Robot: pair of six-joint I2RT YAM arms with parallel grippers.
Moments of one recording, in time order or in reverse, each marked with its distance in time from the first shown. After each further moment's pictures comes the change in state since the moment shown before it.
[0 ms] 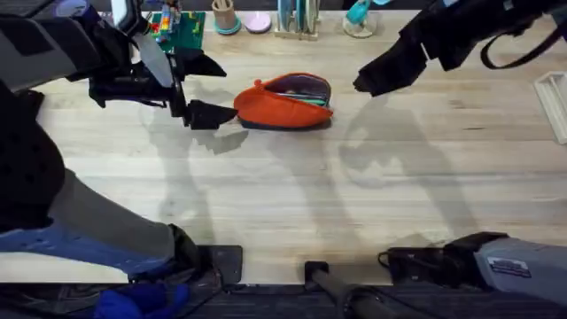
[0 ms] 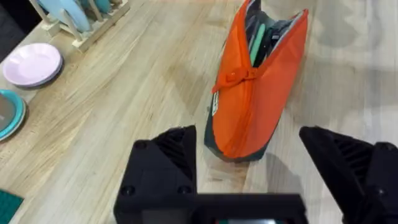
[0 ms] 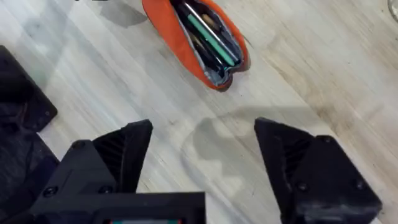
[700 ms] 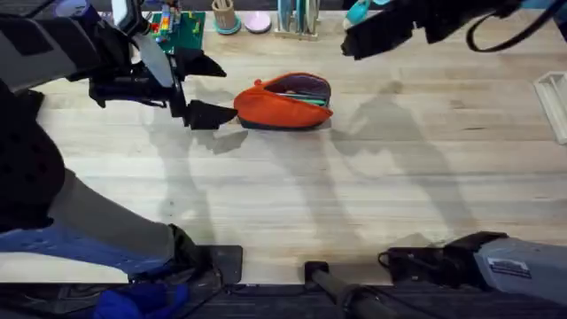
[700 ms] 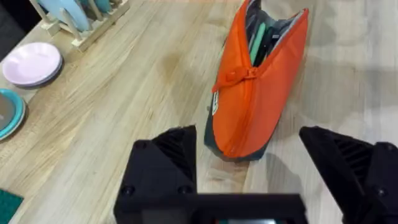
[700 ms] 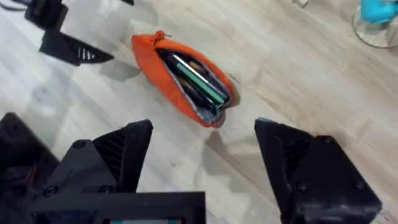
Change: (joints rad) left arm 0.000 0.000 0.000 0.000 -0.003 0.000; right arm 0.019 0.000 0.000 0.179 0.024 0.206
